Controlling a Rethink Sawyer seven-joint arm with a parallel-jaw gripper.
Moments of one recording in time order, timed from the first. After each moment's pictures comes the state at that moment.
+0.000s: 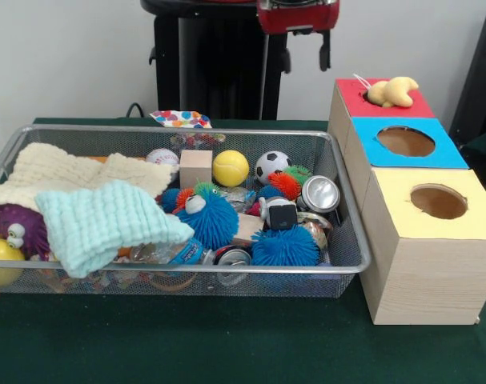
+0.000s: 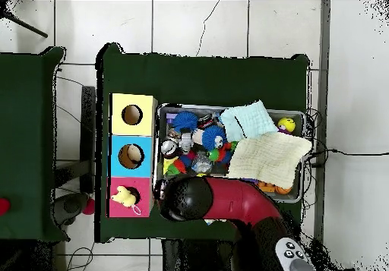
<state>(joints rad) -0.48 -0.94 0.34 2.09 -0.09 0.65 1.75</state>
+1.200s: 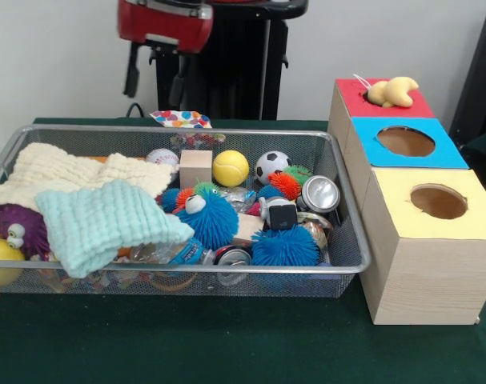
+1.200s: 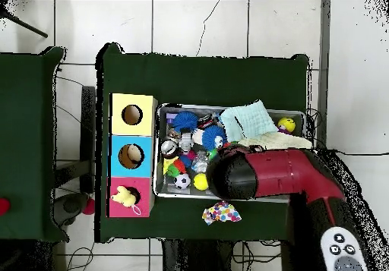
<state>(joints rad) -0.56 -0.93 0.30 1.77 -0.61 0.66 1.72</state>
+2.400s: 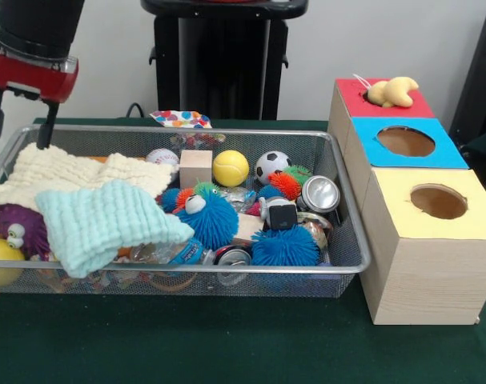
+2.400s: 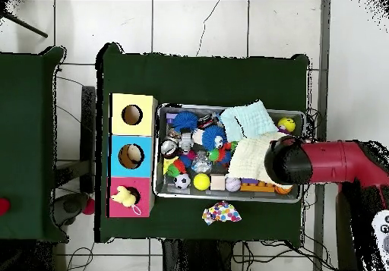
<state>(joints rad) -0.72 -0.75 0.32 1.57 -0.83 0.66 1.66</state>
